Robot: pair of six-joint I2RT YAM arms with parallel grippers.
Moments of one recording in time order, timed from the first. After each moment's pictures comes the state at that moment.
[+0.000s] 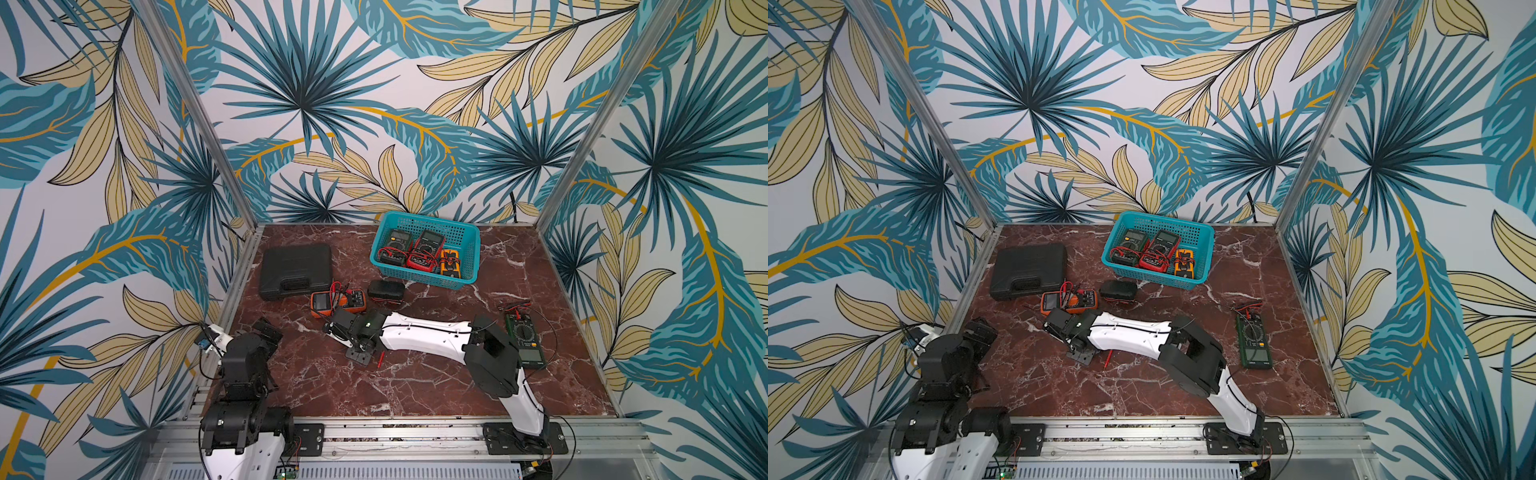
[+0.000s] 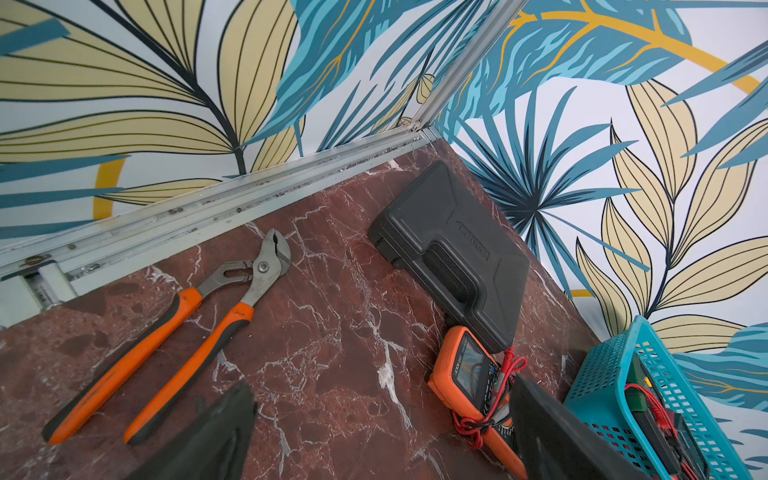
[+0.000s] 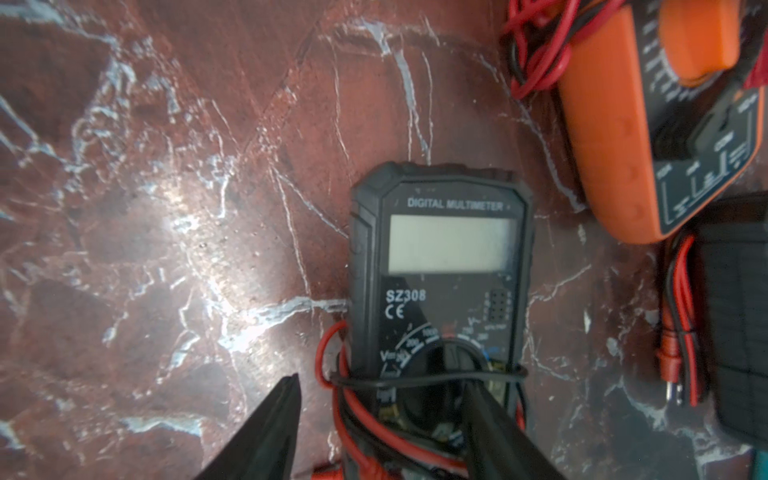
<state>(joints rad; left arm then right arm) 0.04 0.30 0.59 -0.79 -0.36 -0.86 1.12 2.15 1.72 -0.82 0.22 -0.09</state>
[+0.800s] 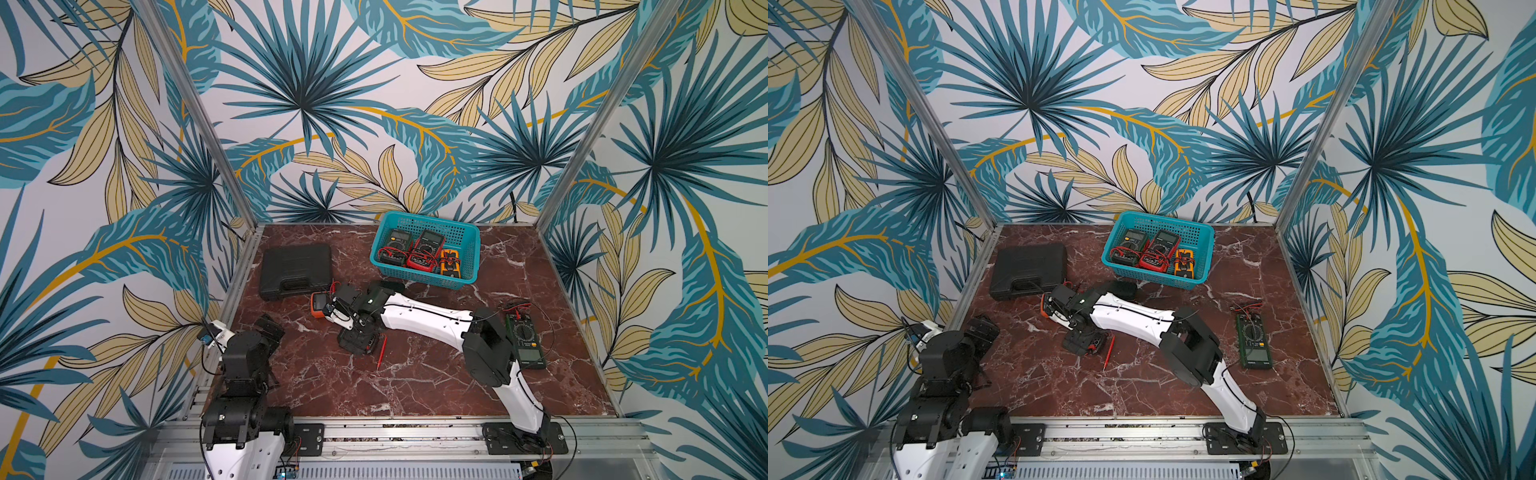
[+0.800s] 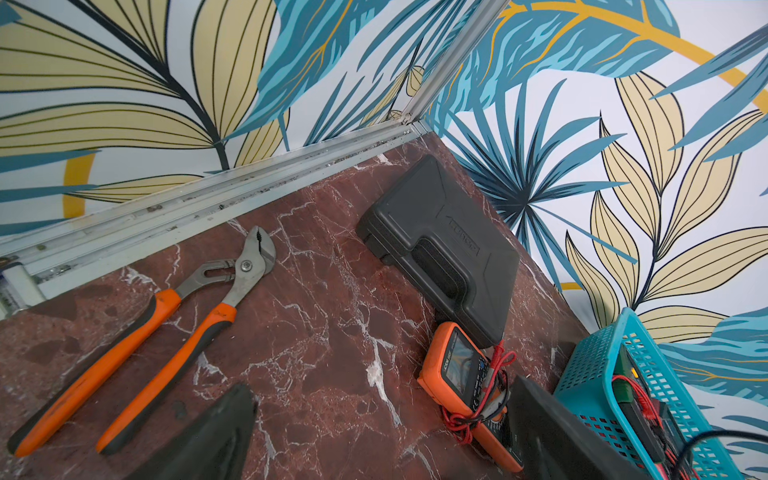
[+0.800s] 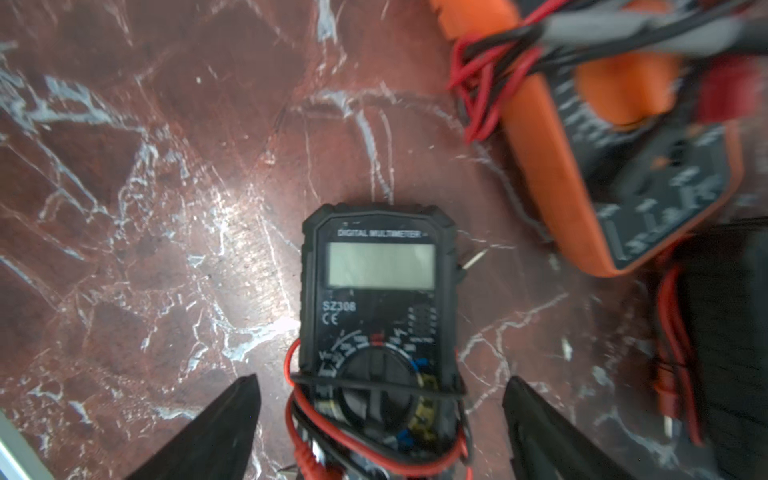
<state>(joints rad) 0.04 0.33 0.59 -0.76 -0.33 -0.86 1.03 2.23 1.90 -0.94 0.05 -0.12</state>
